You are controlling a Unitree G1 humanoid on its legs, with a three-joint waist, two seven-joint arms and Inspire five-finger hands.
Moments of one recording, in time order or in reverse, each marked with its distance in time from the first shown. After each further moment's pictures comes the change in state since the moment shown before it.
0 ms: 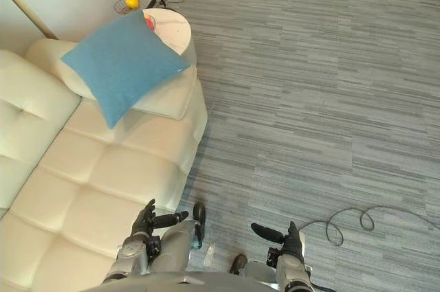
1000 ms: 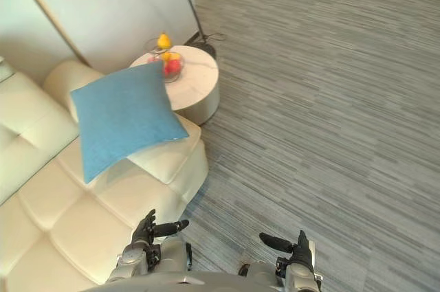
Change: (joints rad) left arm 0.020 0.001 -0.014 0.044 -0.018 0.011 0.004; right arm 0.037 -0.031 -0.018 0.017 -0.039 -0.002 0.006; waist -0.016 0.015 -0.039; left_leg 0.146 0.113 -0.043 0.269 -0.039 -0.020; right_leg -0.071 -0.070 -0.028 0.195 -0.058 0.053
